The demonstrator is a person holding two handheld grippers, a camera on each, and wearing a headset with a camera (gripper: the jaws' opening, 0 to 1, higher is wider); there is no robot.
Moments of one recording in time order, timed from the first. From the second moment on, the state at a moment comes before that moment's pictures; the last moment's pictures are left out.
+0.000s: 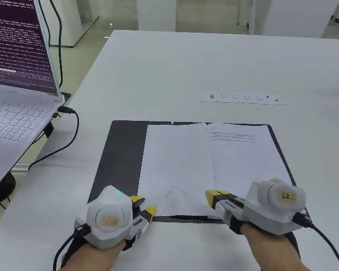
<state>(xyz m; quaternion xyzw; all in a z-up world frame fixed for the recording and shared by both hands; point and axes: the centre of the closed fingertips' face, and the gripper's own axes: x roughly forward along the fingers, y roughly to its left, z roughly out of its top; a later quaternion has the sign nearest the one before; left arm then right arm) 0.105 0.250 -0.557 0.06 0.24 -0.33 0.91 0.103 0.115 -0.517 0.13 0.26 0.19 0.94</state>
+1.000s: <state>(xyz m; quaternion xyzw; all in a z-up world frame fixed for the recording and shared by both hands) 0.105 0.250 -0.555 0.05 0.23 -0.33 0.91 0.198 0.096 -0.543 0.10 0.26 0.19 0.94</state>
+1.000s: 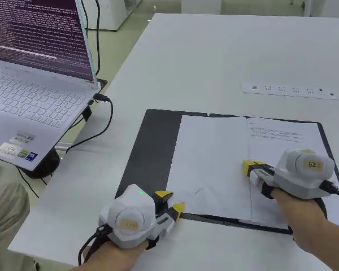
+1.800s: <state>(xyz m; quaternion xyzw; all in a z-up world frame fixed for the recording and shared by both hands) 0.106 0.250 -0.556 0.05 0.22 -0.33 0.92 0.261 0.087 -0.542 0.12 0.24 0.16 0.95</state>
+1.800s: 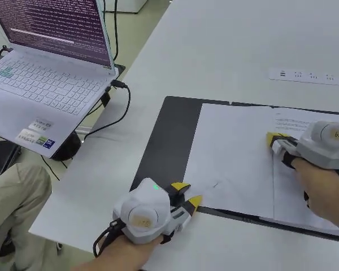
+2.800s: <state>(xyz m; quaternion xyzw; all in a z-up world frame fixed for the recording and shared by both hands) 0.104 0.249 -0.555 0.04 0.22 -0.33 0.92 0.337 0.078 -0.542 0.10 0.23 0.14 0.96</state>
